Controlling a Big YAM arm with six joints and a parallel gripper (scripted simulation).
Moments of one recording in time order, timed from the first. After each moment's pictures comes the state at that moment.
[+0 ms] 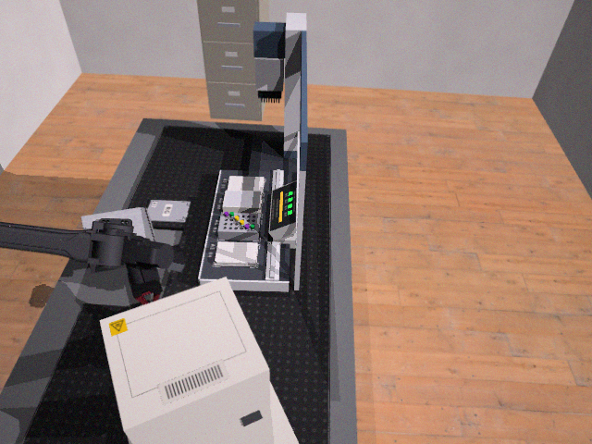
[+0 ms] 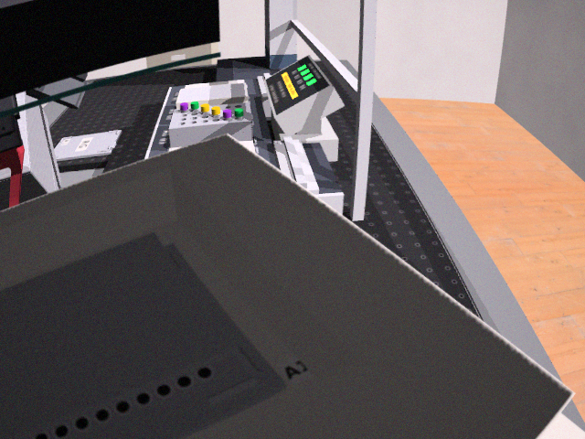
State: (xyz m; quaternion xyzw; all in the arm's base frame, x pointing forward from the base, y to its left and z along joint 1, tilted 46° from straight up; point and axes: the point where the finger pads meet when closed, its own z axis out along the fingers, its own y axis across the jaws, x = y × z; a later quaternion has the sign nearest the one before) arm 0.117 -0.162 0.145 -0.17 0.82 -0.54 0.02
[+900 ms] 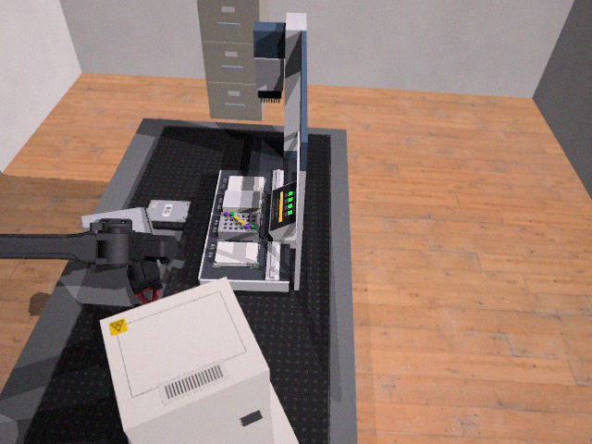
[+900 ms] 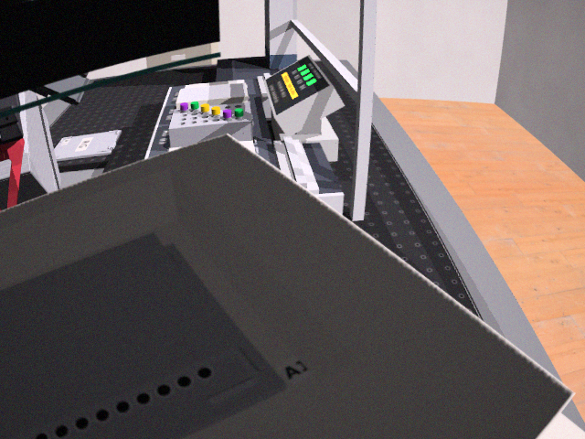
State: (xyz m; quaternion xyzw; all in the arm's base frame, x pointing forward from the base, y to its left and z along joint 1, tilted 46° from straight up) arm 0.115 -0.155 0.146 -0.18 0.81 -0.55 0.00
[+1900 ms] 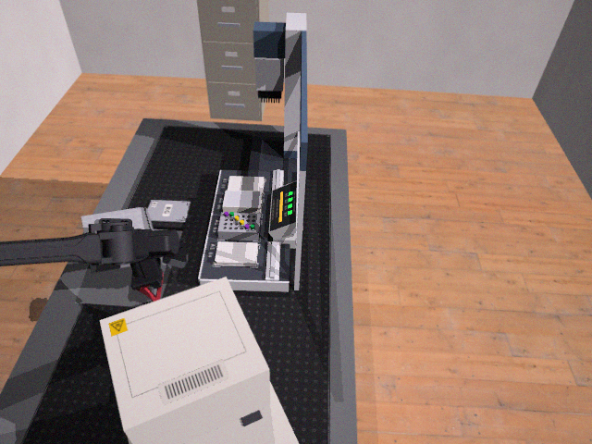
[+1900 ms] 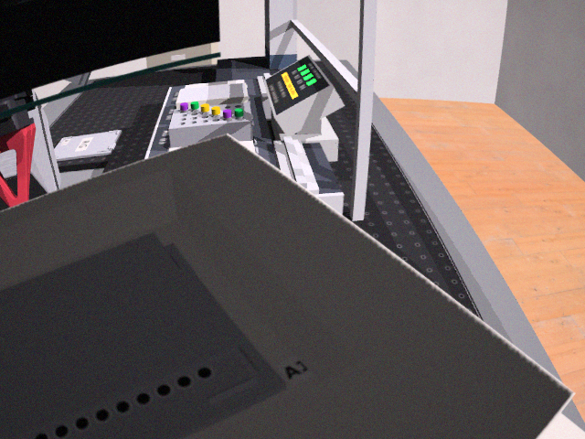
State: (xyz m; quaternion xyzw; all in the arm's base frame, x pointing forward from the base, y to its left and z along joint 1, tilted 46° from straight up) arm 0.124 -0.139 0.137 -0.09 0.85 -0.50 0.09
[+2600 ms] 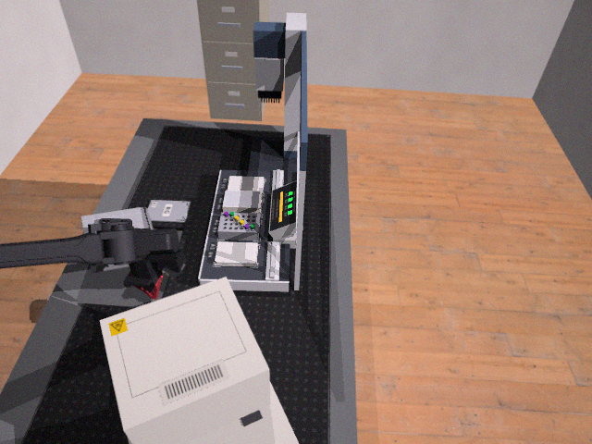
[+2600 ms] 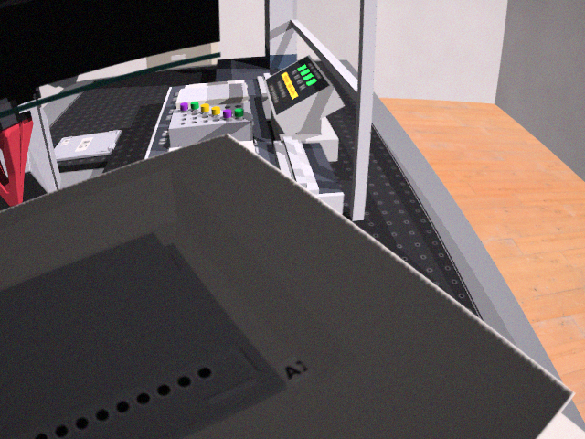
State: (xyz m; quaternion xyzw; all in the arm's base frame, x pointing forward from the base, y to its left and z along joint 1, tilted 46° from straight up) arm 0.119 -0.133 0.139 0.08 0.87 -0.45 0.17
